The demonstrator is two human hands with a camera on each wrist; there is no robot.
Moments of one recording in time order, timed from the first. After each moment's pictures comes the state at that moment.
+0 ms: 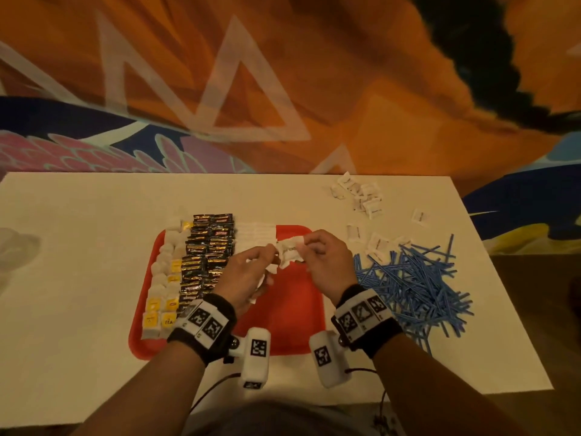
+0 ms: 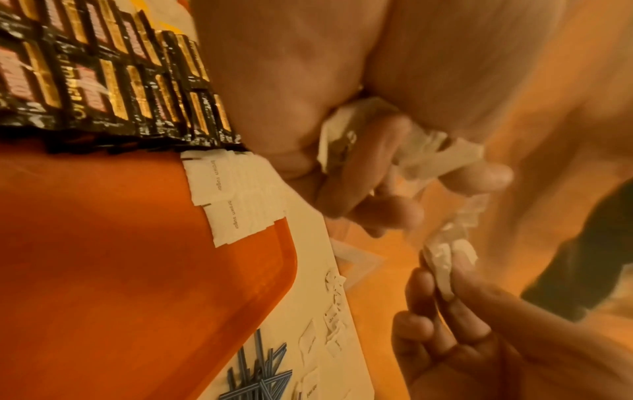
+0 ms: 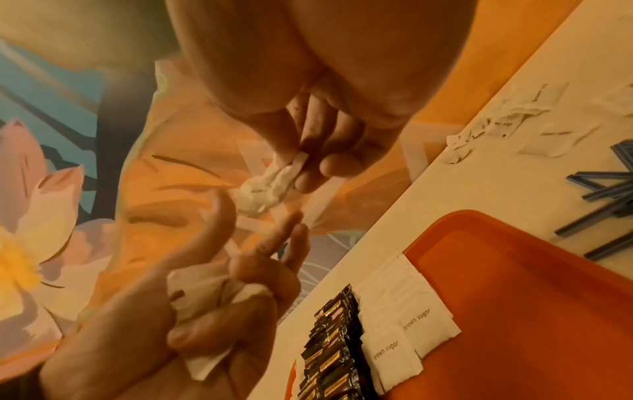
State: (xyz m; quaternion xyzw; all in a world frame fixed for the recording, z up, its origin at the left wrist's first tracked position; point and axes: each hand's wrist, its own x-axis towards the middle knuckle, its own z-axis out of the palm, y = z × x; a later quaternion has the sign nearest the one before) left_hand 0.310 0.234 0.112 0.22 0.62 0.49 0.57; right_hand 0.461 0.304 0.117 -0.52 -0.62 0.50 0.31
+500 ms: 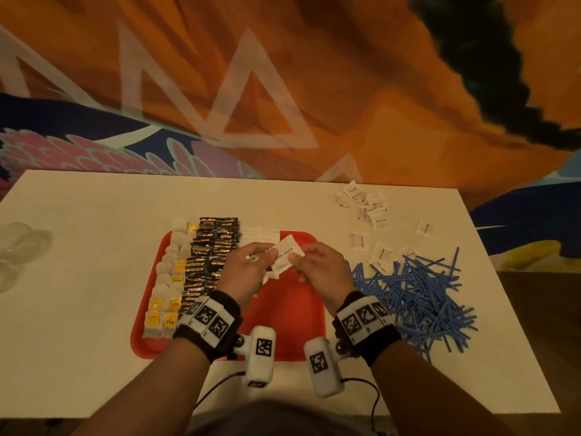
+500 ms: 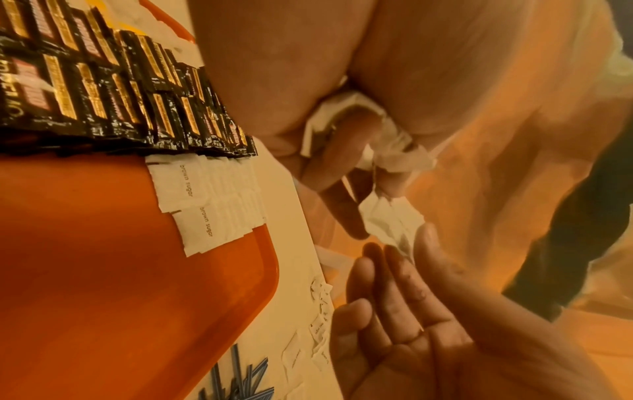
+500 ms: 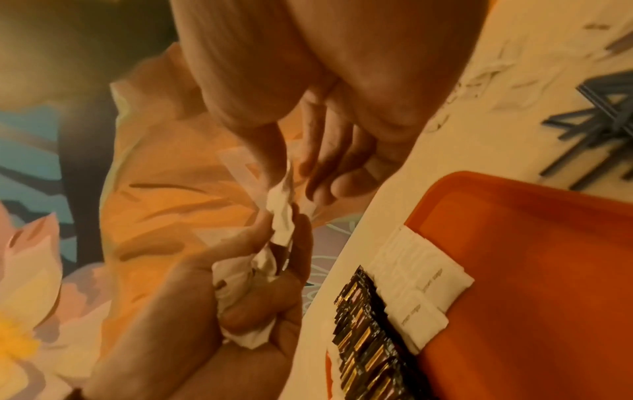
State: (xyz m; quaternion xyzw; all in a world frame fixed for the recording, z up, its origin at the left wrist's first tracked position) left_hand 0.309 0.243 0.107 0.23 0.66 0.52 0.48; right_hand 0.457 0.304 0.110 -0.53 -0.53 0.61 0.27
